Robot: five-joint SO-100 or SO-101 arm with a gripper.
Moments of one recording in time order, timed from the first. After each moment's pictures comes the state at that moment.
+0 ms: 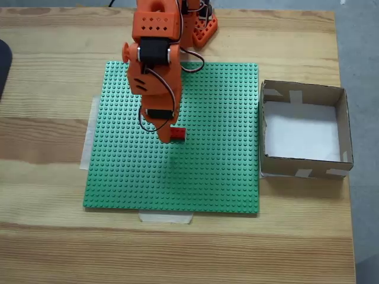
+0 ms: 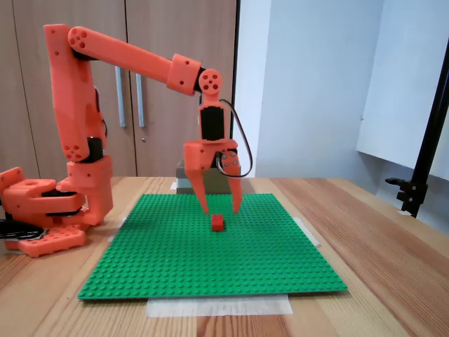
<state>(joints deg) -1.7 96.9 105.7 68.5 -0.5</state>
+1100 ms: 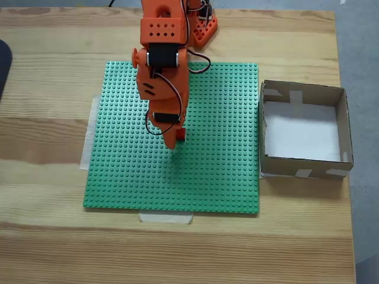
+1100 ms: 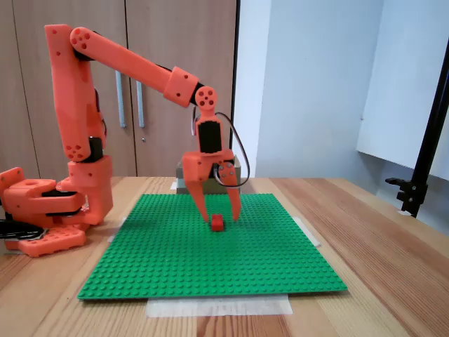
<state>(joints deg) -3.6 96.6 112.8 59.5 3.3</state>
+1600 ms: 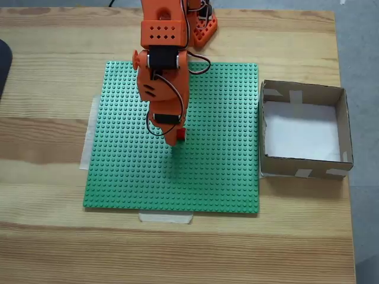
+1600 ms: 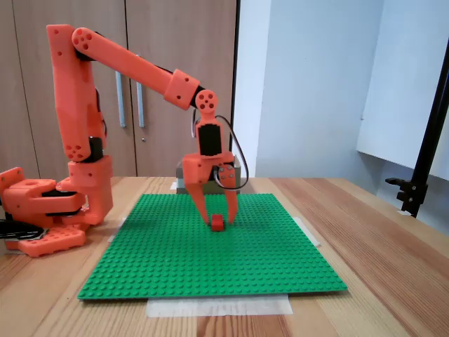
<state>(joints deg) -3.6 95.9 113.3 57.9 3.3</state>
